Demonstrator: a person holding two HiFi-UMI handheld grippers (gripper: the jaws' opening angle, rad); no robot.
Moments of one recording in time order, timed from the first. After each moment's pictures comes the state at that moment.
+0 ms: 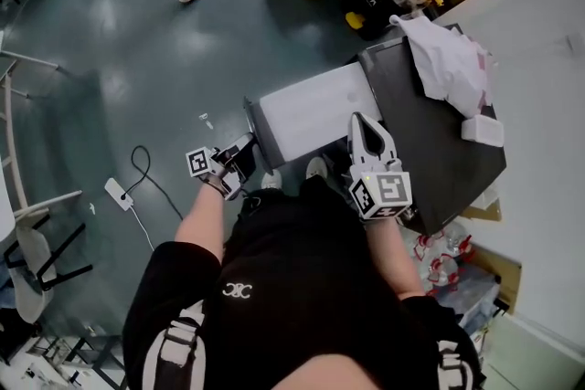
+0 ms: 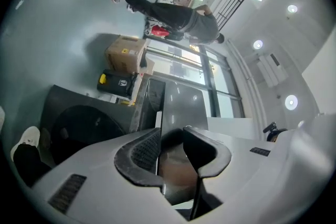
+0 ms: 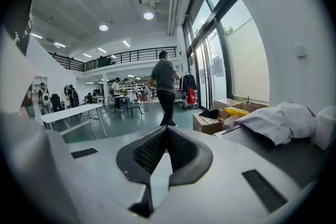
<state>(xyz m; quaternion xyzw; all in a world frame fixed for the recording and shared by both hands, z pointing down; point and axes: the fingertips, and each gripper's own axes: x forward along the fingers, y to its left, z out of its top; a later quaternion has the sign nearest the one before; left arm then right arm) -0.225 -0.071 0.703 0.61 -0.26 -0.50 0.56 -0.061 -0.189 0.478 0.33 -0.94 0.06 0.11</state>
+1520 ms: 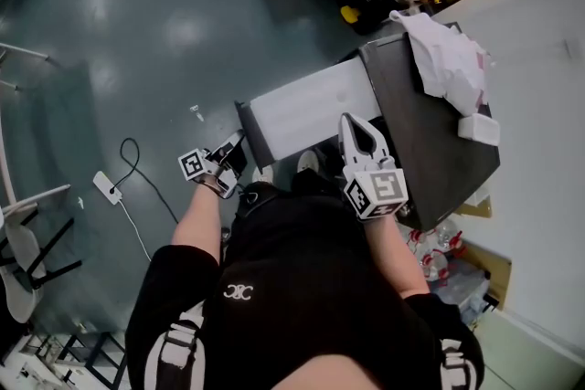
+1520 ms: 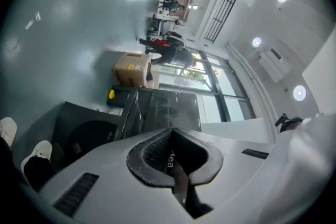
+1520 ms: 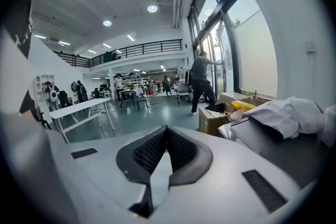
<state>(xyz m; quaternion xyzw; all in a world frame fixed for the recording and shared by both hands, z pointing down) -0.239 -0.058 0.742 0.59 -0.34 -0.50 0.54 -0.074 -0.174 0.501 0.29 -0.94 0.07 0.15</state>
